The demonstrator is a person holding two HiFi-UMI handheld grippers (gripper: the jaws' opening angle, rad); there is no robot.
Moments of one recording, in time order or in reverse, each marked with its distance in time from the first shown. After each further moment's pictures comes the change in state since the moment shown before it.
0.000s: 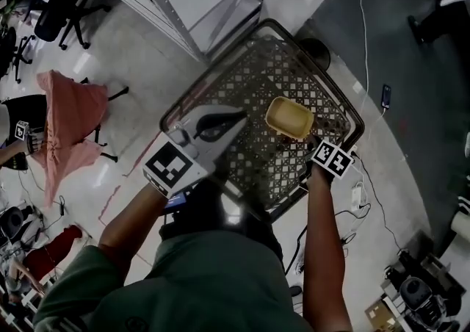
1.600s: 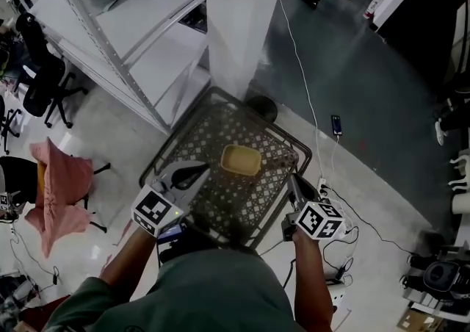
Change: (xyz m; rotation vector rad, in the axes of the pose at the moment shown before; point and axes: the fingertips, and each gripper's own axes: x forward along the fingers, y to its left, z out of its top) left arm -0.010 -0.120 0.071 0.121 -0.006 -0.026; right arm -0.292 0.045 0.055 -0.150 -0.456 0.342
